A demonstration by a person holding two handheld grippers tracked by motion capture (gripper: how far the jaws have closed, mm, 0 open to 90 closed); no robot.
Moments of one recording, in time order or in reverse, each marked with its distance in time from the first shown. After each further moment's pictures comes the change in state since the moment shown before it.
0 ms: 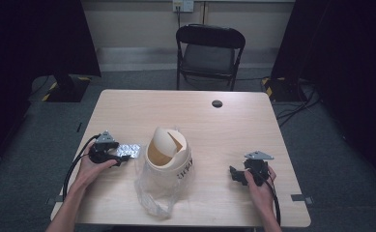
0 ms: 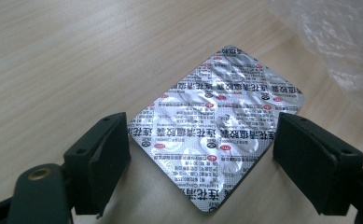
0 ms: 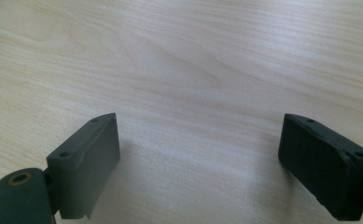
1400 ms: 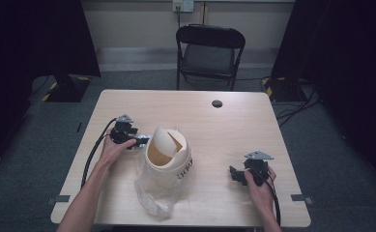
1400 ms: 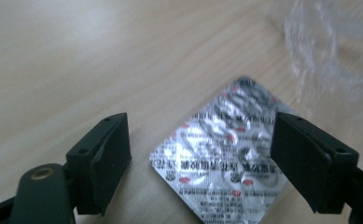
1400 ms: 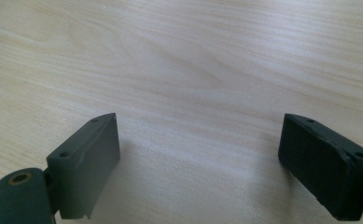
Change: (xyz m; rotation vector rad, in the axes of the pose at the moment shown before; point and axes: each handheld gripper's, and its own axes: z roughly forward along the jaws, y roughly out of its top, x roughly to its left) left arm 0.010 0.060 0.062 -0.015 -0.092 -0.077; right arm 0.000 0.000 0.000 0.000 0.000 0.000
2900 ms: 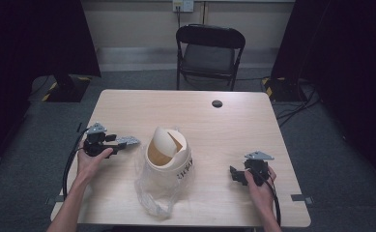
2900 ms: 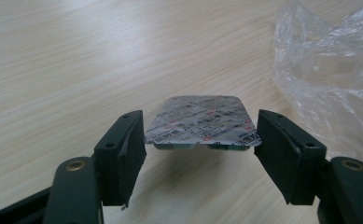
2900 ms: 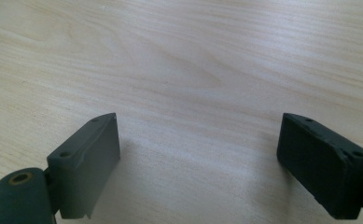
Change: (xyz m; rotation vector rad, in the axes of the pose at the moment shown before) left arm -0.007 -0.042 -0.086 -0.112 0.126 -0.067; right arm 0.000 0.000 -0.001 -0.001 -0.004 0.003
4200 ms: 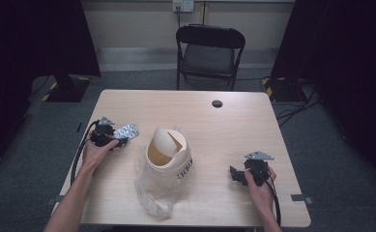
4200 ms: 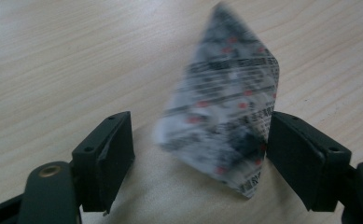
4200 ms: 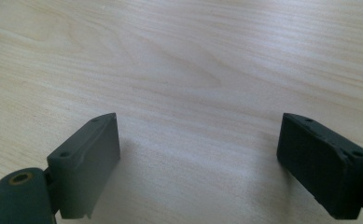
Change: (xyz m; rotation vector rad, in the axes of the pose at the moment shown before) left arm 0.034 0.008 0.048 0.139 0.127 0.025; right arm 0.000 0.000 0.000 0.000 0.000 0.000
